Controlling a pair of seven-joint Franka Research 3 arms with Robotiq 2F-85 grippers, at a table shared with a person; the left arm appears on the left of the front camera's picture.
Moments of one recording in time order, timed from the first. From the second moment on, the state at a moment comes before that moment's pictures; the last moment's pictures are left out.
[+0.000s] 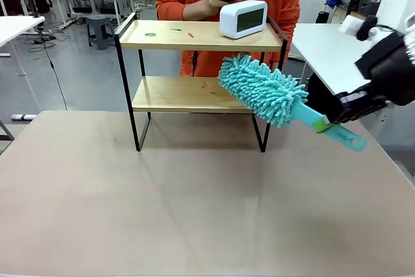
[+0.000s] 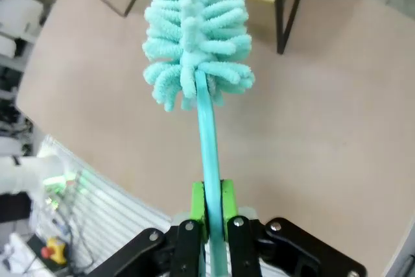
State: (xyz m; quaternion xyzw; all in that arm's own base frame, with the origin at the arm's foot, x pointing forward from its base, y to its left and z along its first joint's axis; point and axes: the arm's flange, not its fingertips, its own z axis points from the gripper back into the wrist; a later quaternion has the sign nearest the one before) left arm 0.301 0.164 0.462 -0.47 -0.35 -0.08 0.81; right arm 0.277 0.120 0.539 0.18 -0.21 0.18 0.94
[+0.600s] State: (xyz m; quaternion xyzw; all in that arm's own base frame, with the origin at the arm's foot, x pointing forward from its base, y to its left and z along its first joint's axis) left arm 0.301 0.165 0.463 -0.47 -0.35 -0.08 0.81; right arm 0.333 0.149 0.515 0.17 -0.25 0.12 0.95
